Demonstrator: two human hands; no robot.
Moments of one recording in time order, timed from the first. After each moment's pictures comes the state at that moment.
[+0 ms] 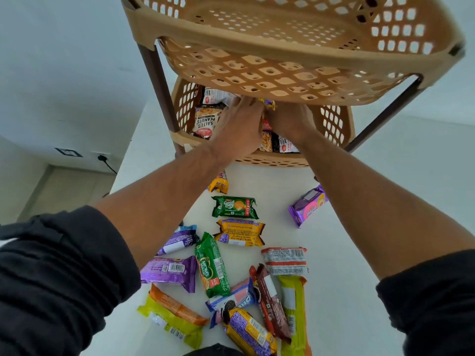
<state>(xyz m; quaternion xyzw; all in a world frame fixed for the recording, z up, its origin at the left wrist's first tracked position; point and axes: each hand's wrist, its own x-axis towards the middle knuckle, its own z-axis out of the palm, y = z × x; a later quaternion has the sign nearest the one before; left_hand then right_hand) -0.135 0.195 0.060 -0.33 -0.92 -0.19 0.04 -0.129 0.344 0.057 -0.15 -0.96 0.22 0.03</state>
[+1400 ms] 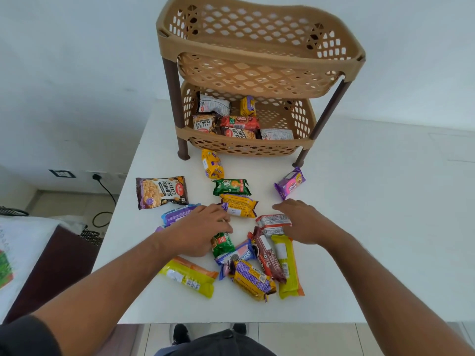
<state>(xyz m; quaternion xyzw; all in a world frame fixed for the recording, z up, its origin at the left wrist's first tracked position) 0.053 0.033 -0.001 -0.55 -0.82 0.01 -0.16 0.159 0.315 0.034 -0.06 -0.96 0.11 -0.23</state>
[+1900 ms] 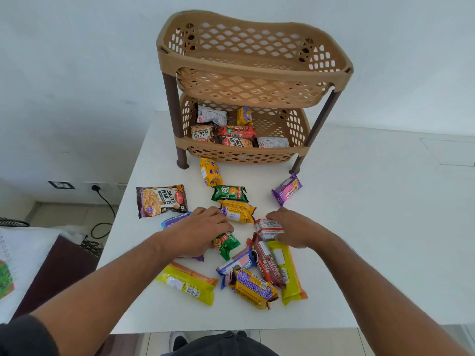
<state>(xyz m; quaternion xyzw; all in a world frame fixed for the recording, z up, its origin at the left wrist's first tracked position) 0.046 0.034 0.003 -0.58 -0.81 0.03 -0.10 0.152 0.304 0.026 -0.05 -0.96 0.12 -0.25</state>
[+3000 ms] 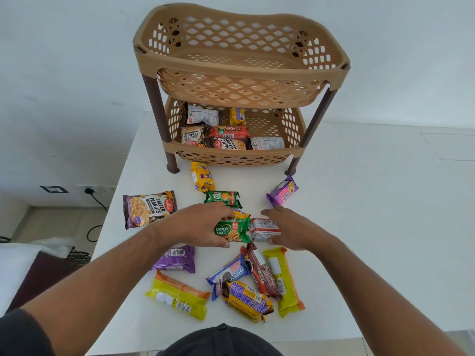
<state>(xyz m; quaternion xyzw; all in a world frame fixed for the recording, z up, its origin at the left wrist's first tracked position) 0.017 0.073 0.033 -0.52 -0.82 -0.10 -0.22 0.143 0.320 0.020 -0.04 -0.97 0.14 -0.22</state>
